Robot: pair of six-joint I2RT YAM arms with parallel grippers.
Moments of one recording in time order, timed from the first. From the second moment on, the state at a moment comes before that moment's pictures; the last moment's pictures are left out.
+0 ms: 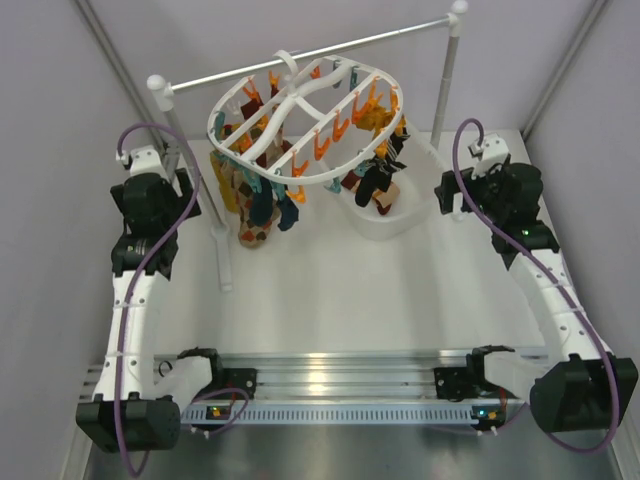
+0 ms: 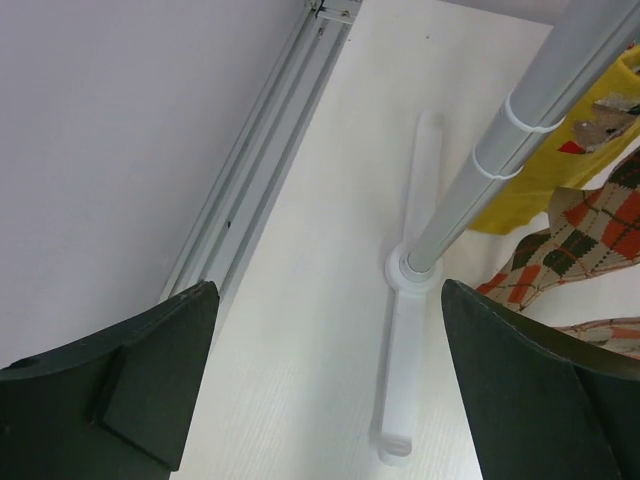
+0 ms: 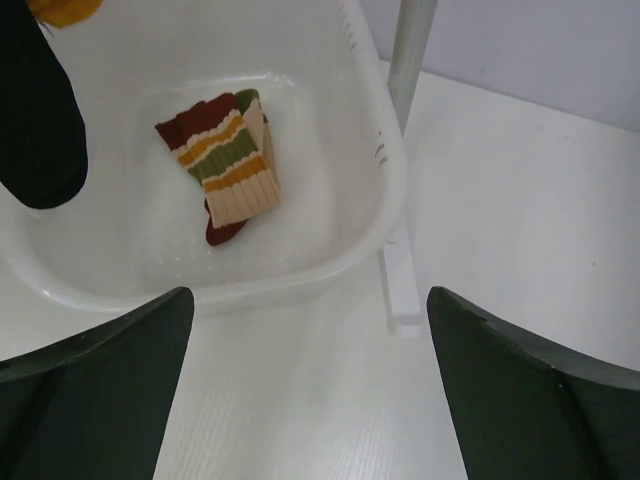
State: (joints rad) left arm 0.06 1.00 1.12 -0.51 -0.32 -0.09; right arm 0.05 1.09 0.97 -0.20 -0.23 -0.15
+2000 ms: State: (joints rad) left arm -0.37 0.79 0.93 -0.04 0.49 -0.05; right arm 0.80 1.10 0.87 0.17 -0.29 -0.25
